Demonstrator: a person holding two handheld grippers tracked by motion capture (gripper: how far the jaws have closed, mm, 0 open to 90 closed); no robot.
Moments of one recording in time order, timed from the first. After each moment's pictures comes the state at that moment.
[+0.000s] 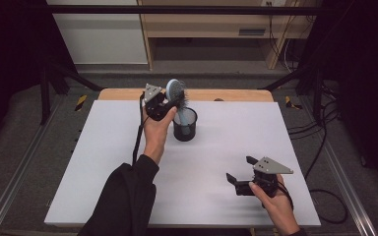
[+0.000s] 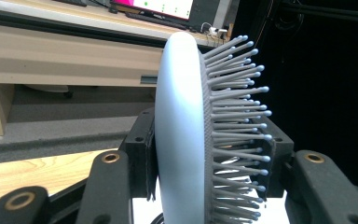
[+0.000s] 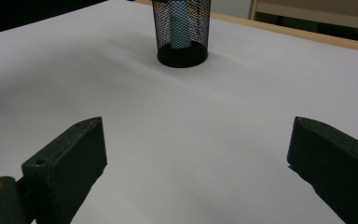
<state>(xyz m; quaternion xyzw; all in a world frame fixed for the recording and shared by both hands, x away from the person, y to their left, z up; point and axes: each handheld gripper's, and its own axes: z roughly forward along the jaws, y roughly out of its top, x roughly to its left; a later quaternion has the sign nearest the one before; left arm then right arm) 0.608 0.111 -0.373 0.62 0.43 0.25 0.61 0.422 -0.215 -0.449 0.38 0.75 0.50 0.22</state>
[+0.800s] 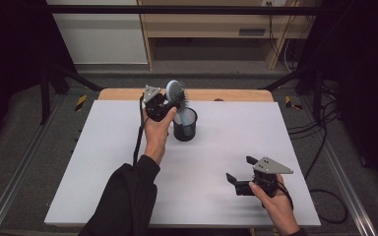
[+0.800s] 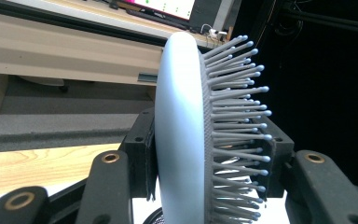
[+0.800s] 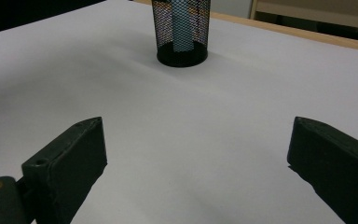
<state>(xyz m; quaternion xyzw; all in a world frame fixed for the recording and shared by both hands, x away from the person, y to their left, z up) 0.610 0.110 -0.379 0.61 0.44 0.23 0.62 0.423 -0.215 -0.449 0.38 0.75 0.50 0.22</state>
